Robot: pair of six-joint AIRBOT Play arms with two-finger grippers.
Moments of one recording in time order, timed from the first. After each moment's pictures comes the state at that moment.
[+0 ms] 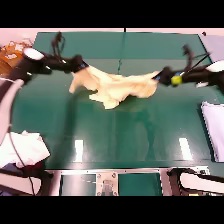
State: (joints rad) left arm -0.06 -1.61 1.52 0.57 -0.96 -1.17; right arm -0.18 -1.36 1.25 -0.67 1.16 1.26
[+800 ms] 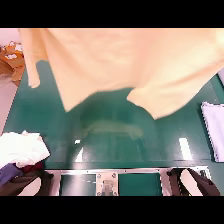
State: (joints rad) left arm 0.04 -1.05 1.79 0.88 -1.23 -1.20; right arm -0.48 -0.82 1.57 -0.66 1.20 1.33
